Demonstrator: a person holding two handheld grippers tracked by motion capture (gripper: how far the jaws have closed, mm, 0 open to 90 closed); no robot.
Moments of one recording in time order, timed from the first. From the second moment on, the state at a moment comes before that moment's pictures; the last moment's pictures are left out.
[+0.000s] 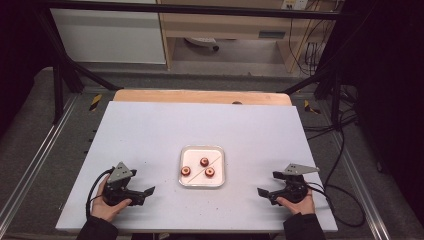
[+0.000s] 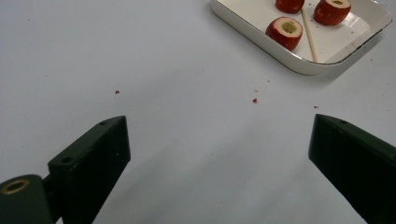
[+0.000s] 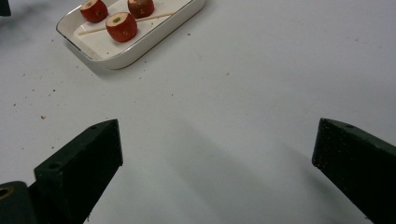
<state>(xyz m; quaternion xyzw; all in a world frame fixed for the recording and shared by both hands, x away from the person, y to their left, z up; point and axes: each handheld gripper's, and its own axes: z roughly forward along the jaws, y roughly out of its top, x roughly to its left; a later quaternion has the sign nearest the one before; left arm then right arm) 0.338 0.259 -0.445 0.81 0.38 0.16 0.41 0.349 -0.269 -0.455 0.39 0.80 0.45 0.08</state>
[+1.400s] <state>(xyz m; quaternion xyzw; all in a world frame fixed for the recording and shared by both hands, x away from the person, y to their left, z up) 0.343 0.208 -0.424 0.83 0.36 0.16 0.39 0.348 -0.267 -0.457 0.39 0.80 0.44 0.09</state>
